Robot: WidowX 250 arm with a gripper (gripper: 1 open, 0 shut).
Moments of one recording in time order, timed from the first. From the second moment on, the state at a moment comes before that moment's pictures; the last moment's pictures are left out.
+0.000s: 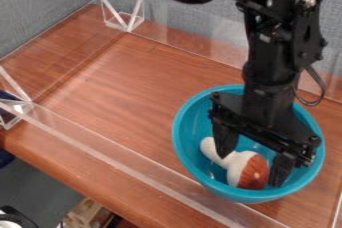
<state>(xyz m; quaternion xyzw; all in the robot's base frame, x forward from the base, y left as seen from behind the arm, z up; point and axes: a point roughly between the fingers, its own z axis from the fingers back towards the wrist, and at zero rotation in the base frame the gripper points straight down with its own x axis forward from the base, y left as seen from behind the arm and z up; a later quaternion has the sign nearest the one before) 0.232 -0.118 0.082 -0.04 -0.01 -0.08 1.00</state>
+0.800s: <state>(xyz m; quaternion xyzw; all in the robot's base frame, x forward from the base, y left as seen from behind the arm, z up) 0.236 -0.120 0.076 -0.05 -0.03 -0.07 1.00</state>
